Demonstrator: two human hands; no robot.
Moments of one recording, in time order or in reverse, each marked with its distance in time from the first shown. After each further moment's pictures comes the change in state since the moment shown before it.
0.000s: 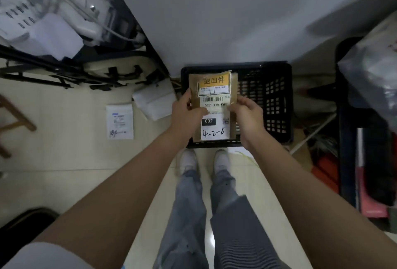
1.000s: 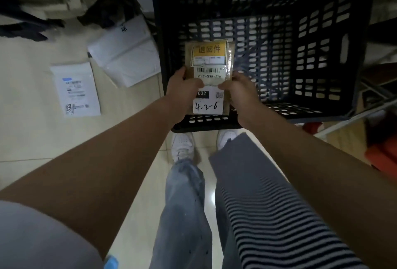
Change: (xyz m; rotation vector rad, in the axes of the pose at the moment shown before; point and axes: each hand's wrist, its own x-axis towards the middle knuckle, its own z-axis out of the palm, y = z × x) left_hand 0.194 -0.201 0.048 -0.015 -0.081 -0.282; right_hand 0.198 0.186 0.019 -0.056 -0.067 0.185
